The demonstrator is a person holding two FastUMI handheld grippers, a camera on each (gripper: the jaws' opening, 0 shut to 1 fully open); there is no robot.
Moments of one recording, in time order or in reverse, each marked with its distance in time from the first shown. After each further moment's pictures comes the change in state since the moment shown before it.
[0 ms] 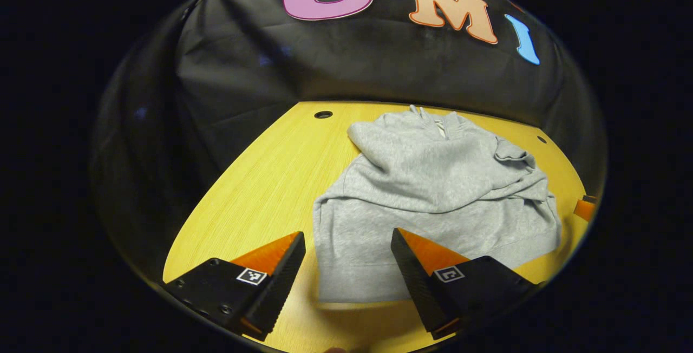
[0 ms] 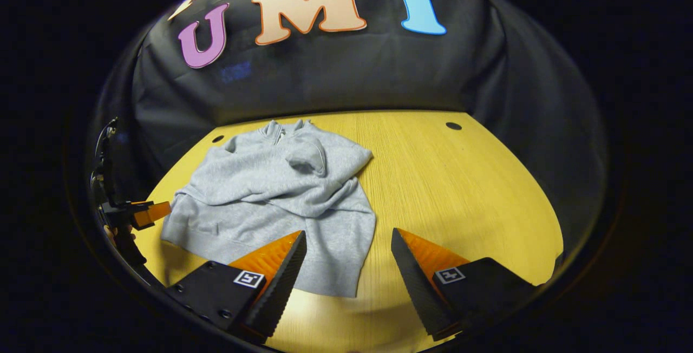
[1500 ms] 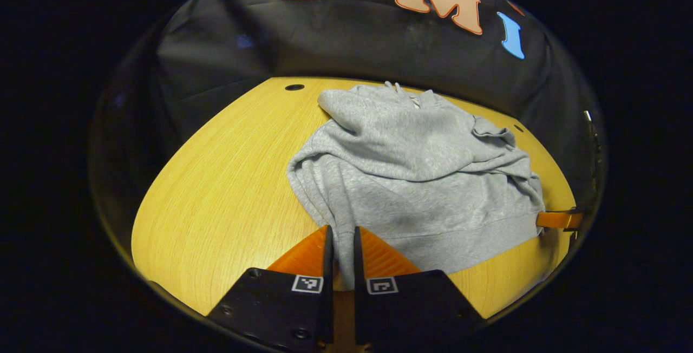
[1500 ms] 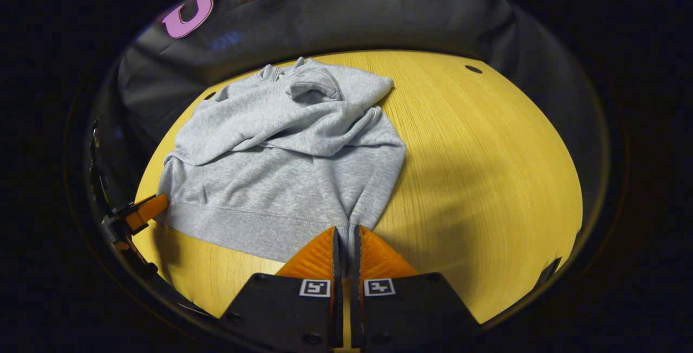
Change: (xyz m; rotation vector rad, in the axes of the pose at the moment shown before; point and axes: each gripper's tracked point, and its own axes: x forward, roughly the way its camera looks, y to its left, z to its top) left arm 0.012 -0.037 -0.041 -0.026 0.067 -0.161; right arm 0.030 0.031 -0.070 0.042 0.313 0.039
